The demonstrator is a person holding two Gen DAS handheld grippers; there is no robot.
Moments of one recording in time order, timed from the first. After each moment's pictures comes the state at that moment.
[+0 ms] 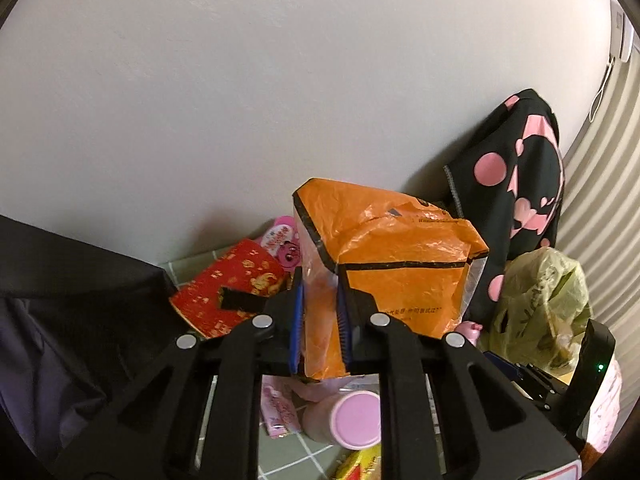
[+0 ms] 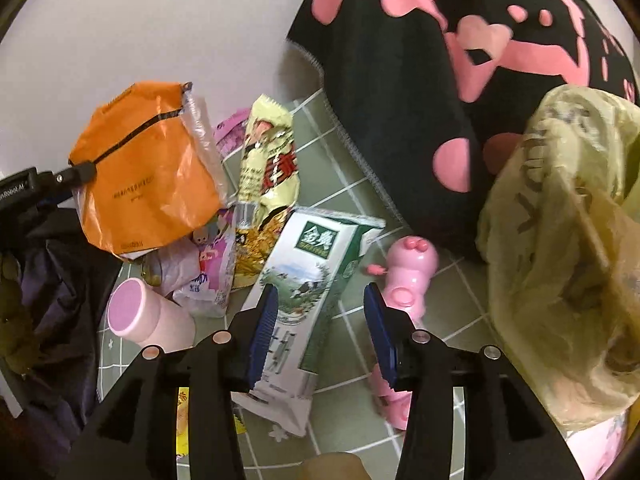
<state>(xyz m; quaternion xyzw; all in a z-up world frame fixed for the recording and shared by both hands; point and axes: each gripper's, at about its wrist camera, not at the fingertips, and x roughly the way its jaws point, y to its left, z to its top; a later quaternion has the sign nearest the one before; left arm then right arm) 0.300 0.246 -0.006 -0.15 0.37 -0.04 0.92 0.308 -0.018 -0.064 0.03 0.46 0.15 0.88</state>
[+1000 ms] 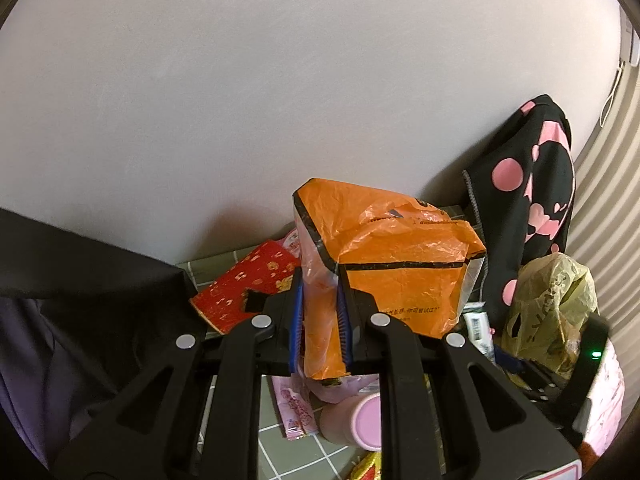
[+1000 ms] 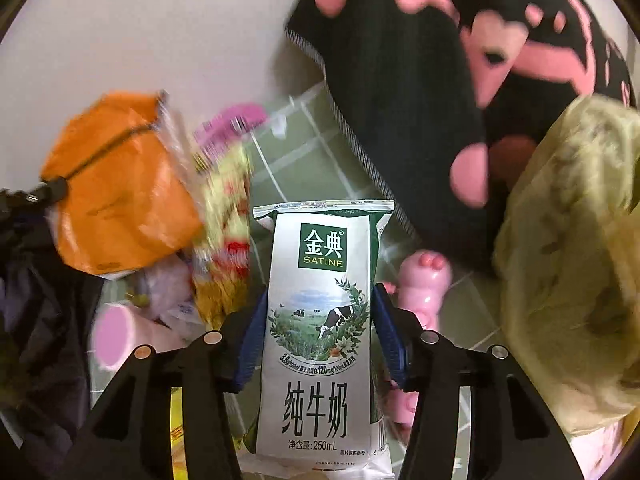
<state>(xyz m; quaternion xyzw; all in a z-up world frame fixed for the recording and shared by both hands) 0.300 0.254 -0.005 -0.14 0.37 -0.02 0.92 0.324 0.009 -0.068 0.03 0.45 0.12 0.88</state>
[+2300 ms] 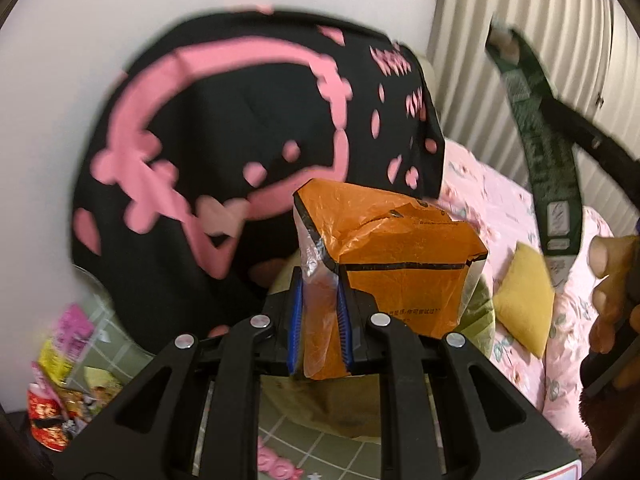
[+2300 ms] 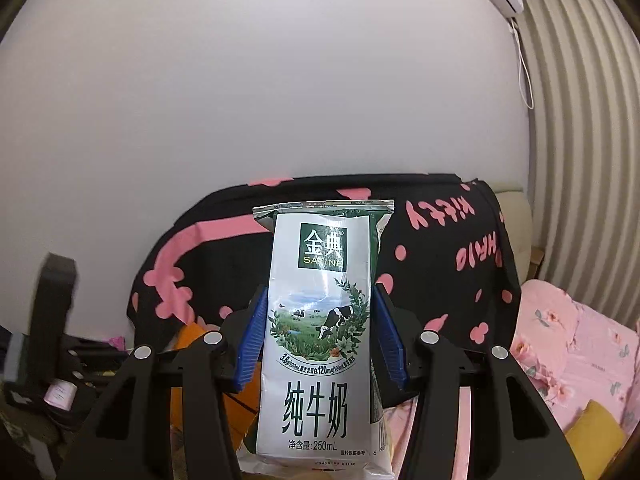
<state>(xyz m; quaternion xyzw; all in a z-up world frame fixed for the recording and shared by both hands) 0.356 -0.093 0.054 0.05 0.38 -0.26 0.89 0.287 -0.281 0.134 0.01 0.17 0.01 0.99</state>
